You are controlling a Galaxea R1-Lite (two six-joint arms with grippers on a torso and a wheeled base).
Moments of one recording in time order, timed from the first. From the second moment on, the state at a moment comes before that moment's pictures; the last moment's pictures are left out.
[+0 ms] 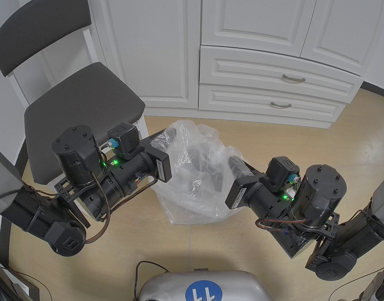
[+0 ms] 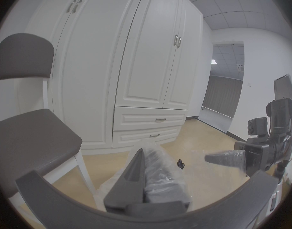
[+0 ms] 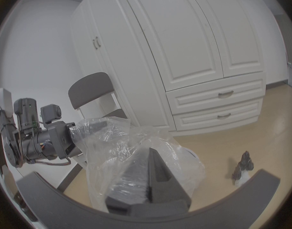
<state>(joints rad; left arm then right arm) -0.60 1.84 -0.67 -1.29 -0.03 0.04 0.87 1.89 -0.59 -1.42 -0.46 0.17</state>
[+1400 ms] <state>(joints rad) -0.64 1.75 -1.06 -0.55 -0.04 -0.48 0.71 1.94 -1.05 -0.58 -0.40 0.89</state>
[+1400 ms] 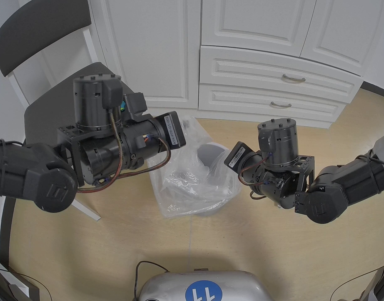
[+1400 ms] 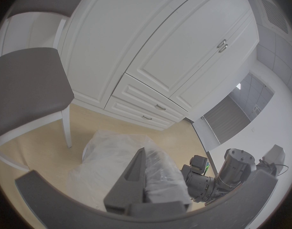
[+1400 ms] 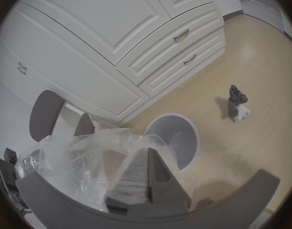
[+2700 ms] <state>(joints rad) -0.58 2.26 -1.30 -0.78 0.04 -0.65 0.52 2.38 -1.14 -1.10 -0.32 0.88</state>
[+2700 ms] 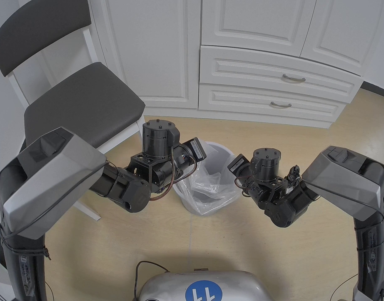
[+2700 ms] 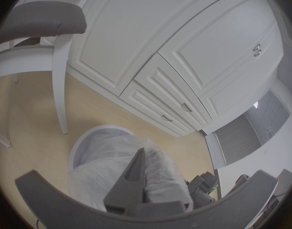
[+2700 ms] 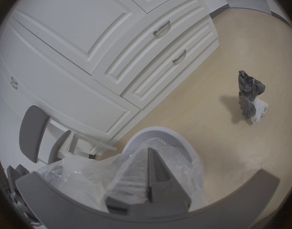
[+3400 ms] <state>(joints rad) -0.55 2.42 -1.39 -0.76 0.05 -0.65 0.49 2.51 -1.23 -1.10 -0.33 0.87</state>
